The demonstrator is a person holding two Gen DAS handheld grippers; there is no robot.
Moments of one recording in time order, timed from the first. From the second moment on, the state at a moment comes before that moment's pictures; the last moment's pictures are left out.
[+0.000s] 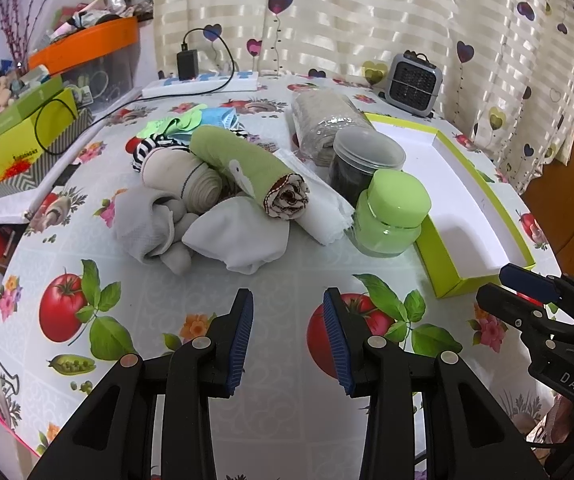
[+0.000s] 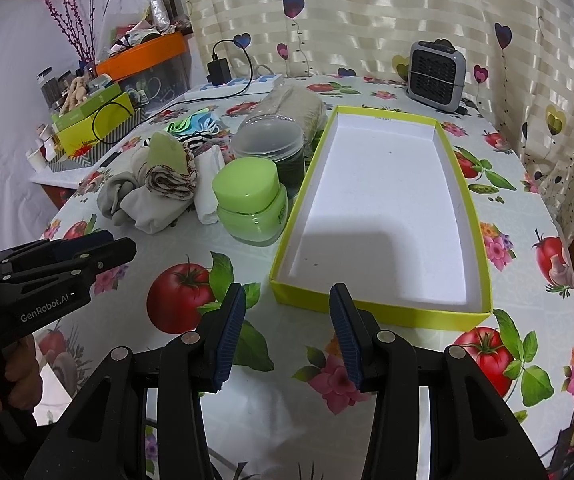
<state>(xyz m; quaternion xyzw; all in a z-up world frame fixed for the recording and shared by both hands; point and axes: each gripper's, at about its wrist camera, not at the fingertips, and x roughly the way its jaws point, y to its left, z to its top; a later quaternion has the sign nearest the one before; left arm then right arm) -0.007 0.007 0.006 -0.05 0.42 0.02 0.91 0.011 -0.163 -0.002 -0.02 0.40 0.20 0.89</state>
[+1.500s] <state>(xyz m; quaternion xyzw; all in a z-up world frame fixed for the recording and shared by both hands) -0.006 0.009 0.005 -0.05 0.42 0.02 0.90 0.004 -0.142 0.010 -0.04 0.38 0.23 0.90</state>
